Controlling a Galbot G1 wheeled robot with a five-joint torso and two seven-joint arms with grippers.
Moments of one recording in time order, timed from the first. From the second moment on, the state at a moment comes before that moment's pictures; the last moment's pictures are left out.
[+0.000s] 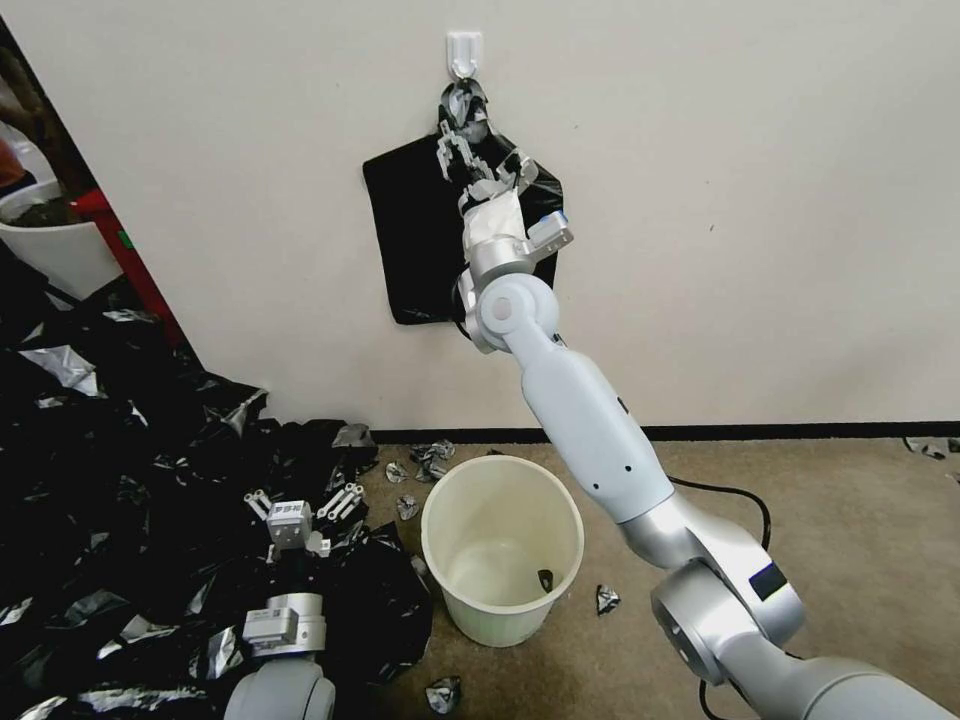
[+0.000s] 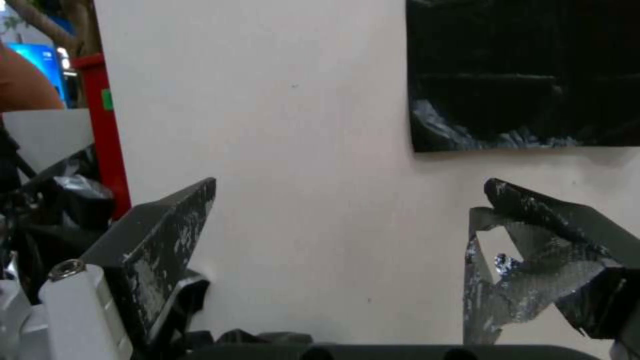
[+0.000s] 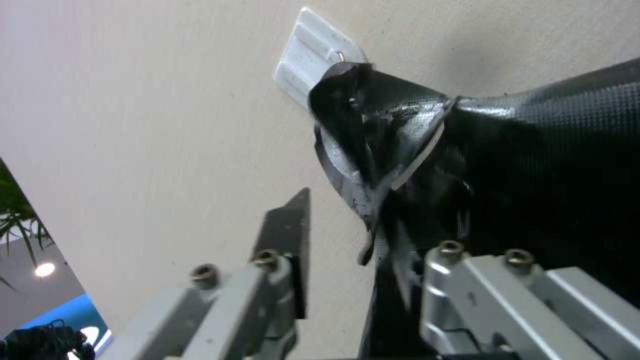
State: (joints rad) left arm 1.61 -1.46 -0.51 -1.96 0.00 -0.37 -0.18; right arm -0.32 1.60 0.00 1.33 1.12 0.24 0.07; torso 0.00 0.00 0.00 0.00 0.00
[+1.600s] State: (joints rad) left arm 1.59 -1.45 -0.47 -1.90 0.00 -0.39 -0.19; right arm -0.67 1.53 0.03 1.49 1.06 0.31 -0.11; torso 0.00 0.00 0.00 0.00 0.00
